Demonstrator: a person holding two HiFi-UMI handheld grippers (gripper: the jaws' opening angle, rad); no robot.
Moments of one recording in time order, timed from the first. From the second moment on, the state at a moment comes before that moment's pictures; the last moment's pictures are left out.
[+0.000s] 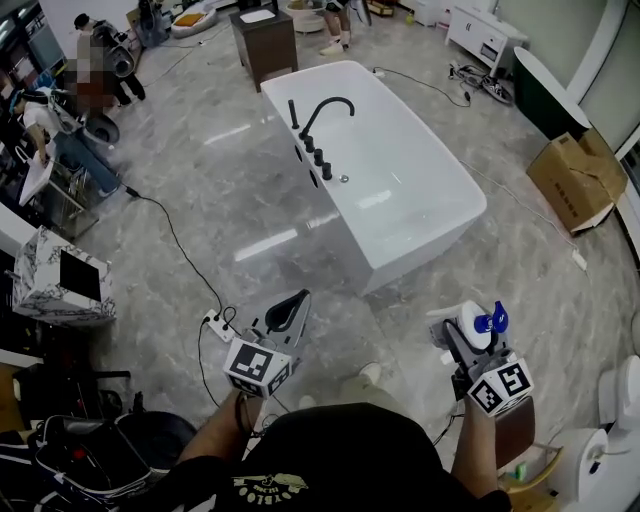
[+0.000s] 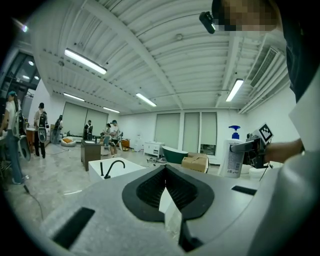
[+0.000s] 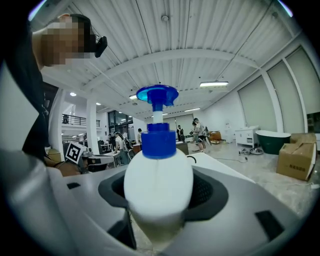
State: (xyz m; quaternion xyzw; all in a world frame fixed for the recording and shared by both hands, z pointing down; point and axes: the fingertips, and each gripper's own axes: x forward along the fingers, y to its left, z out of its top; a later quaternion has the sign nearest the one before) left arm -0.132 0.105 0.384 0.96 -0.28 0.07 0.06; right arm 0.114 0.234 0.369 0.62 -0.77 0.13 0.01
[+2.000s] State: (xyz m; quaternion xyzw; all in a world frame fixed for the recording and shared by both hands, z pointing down) left arm 0.038 -0.079 0.389 0.96 -0.24 0.08 0.08; right arm 0.274 0.053 0.385 0.63 -0.76 0.15 0.00
